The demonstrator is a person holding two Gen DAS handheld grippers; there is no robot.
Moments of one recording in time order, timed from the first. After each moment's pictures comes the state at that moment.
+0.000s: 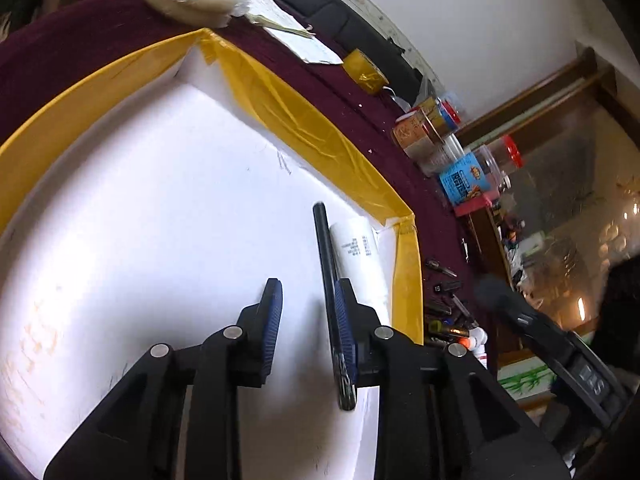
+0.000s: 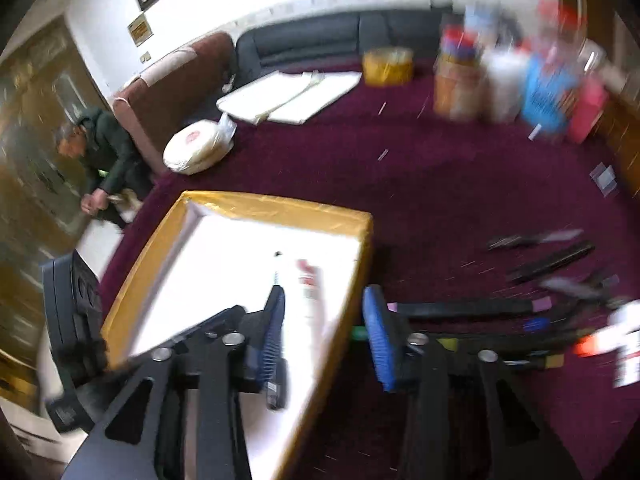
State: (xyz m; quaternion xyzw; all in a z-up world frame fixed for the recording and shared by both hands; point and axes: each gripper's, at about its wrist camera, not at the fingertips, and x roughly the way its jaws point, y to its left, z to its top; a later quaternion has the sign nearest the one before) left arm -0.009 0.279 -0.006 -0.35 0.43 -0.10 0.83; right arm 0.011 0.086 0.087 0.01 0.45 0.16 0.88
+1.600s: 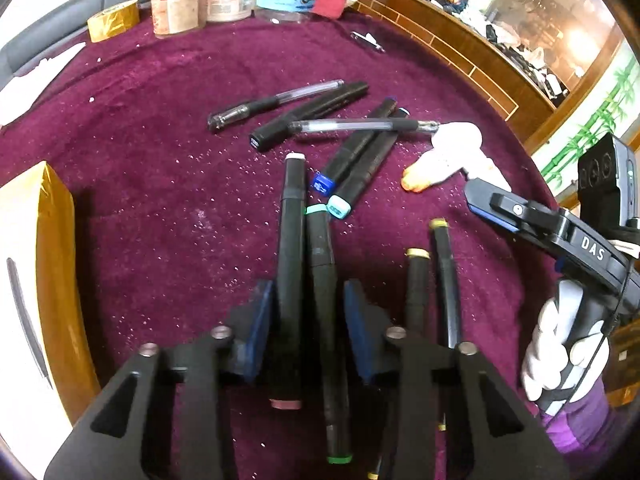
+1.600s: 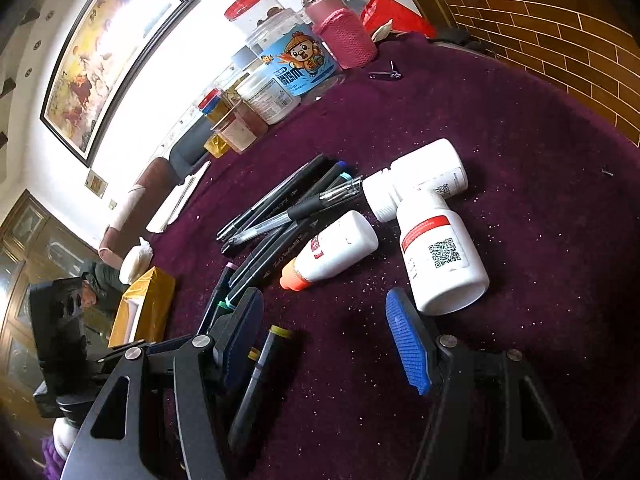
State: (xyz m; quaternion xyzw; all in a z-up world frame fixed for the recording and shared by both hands) left arm 0.013 0.031 0.016 0.04 0.53 -0.26 0.81; right arm -0.031 -0.208 -0.001 0.29 0.40 0.09 0.86
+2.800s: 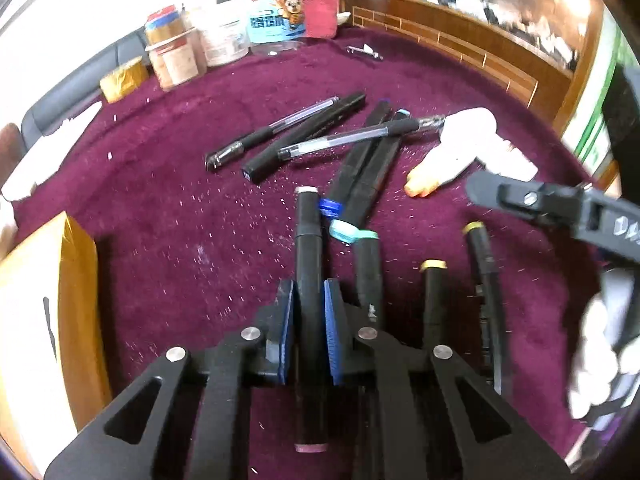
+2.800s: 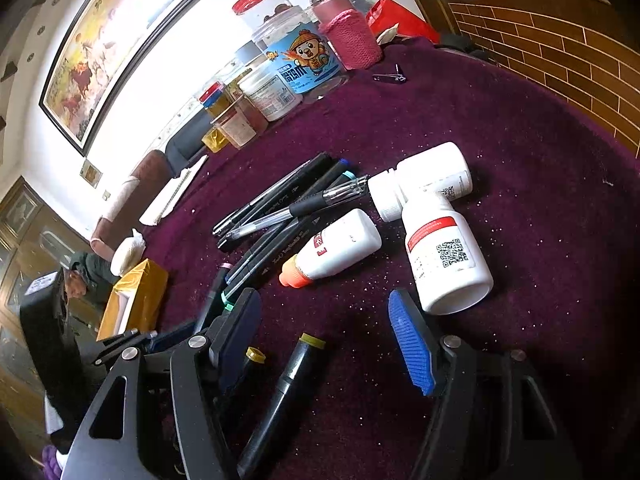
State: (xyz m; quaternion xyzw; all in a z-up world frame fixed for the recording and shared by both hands) left arm -0.002 0.001 0.016 0.12 0.46 -0.22 0.85; right arm -0.030 -0.201 0.001 0.27 0.40 0.09 0.87
